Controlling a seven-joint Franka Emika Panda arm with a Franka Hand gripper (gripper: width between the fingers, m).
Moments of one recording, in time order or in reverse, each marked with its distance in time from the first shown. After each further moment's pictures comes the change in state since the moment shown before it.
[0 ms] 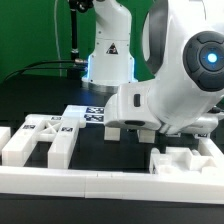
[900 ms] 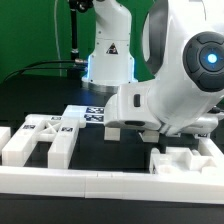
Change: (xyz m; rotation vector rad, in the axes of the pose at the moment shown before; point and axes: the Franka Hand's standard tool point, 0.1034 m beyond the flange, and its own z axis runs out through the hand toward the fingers) arm 0.000 0.000 0.000 0.000 -0.001 0.000
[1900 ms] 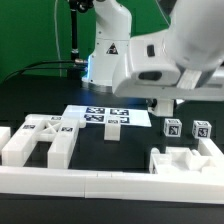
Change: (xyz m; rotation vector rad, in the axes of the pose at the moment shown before) arm -0.027 -0.009 -0.080 0.006 0.271 -0.037
